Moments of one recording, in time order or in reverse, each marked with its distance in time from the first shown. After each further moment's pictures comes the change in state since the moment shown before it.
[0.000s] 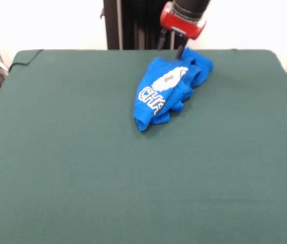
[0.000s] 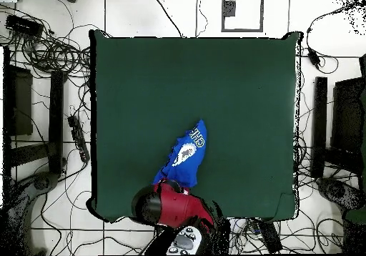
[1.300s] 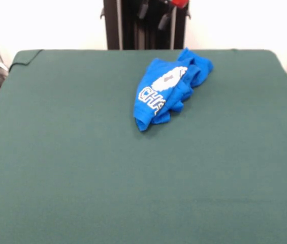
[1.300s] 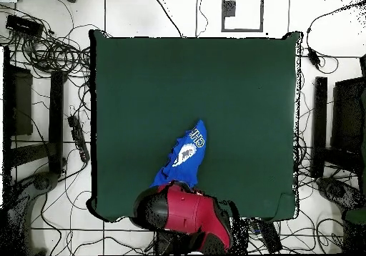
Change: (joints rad) arm 0.017 -0.158 -0.115 -0.074 -0.162 0.236 0.000
